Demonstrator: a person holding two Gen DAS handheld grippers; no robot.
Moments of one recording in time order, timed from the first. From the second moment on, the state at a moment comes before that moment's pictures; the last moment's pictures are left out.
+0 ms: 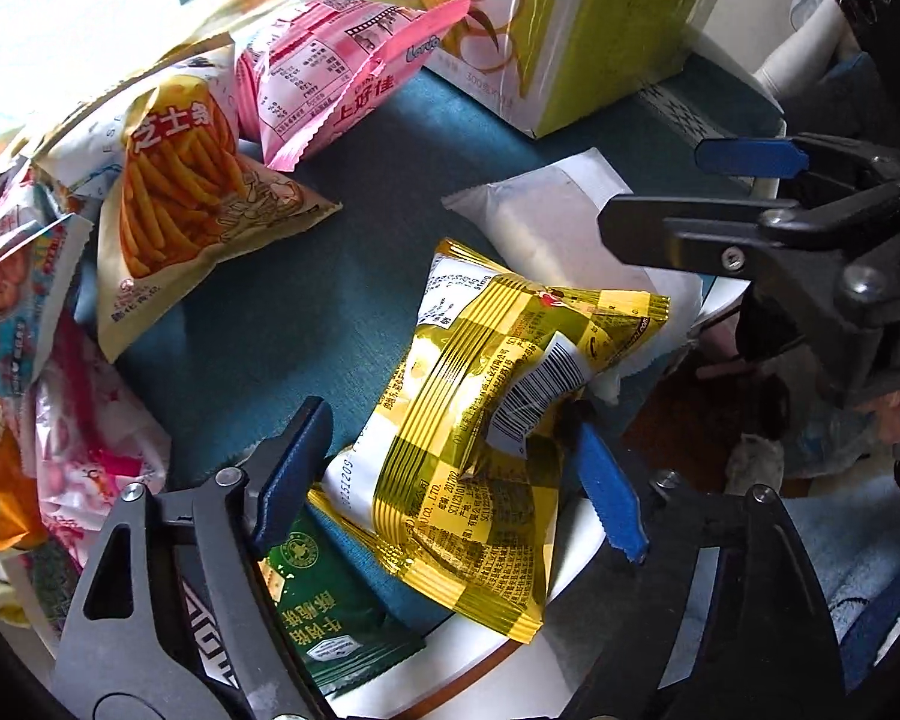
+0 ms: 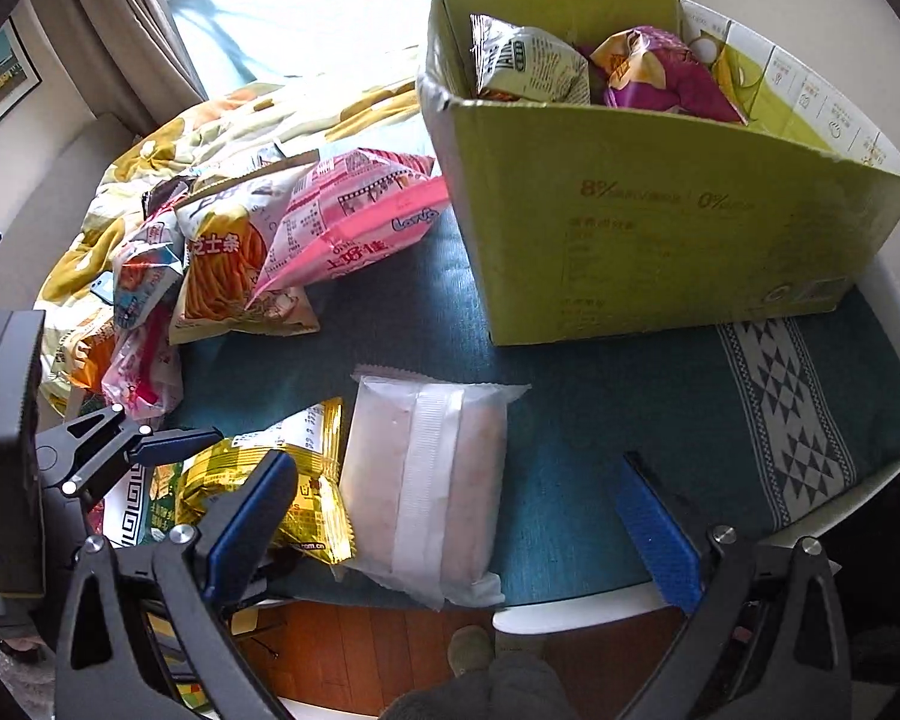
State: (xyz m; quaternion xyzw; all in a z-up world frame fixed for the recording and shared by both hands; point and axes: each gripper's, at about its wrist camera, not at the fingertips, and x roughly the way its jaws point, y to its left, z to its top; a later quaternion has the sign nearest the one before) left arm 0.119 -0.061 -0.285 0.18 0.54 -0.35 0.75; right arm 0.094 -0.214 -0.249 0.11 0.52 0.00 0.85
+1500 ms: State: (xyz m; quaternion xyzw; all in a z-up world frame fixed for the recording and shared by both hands) left arm 0.136 -0.018 -0.245 0.07 0.54 -0.23 0.81; right arm 0.092 -0.192 -0.264 0.07 0.51 0.00 0.85
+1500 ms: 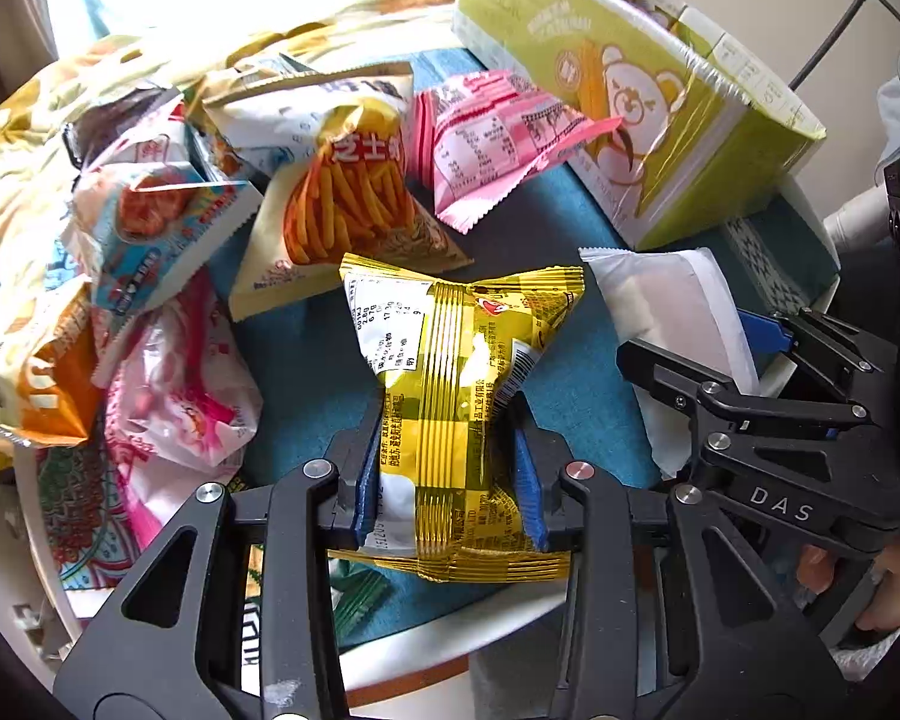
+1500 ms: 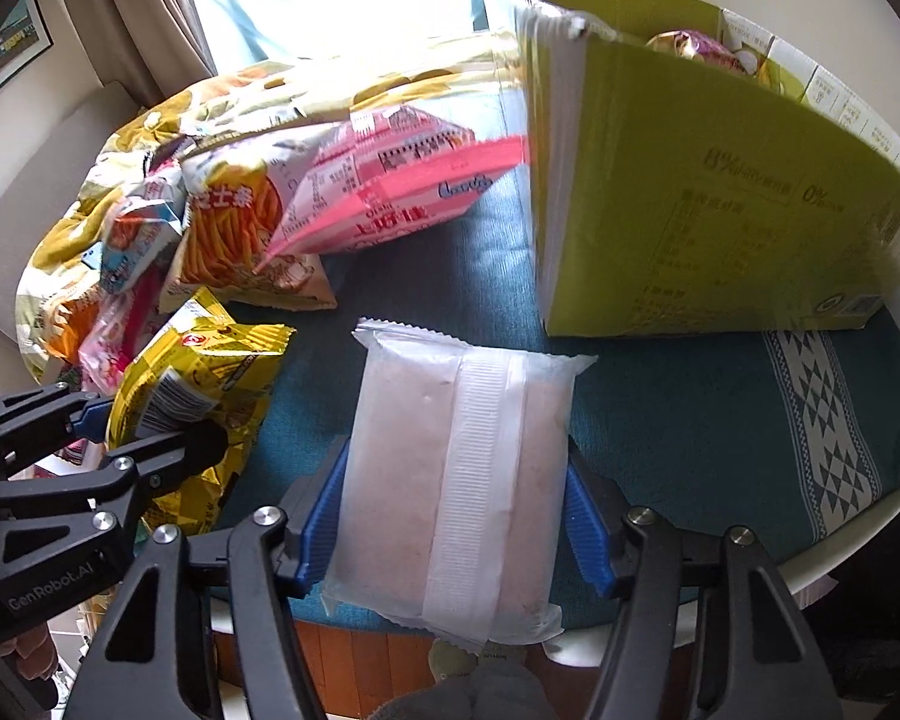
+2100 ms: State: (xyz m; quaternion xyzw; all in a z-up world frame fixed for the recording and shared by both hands) left arm 0.144 -0.029 -0.089 0.01 0.42 -0.19 0.89; right arm 0.090 -0.205 -0.114 0.06 0.41 0.08 0.91
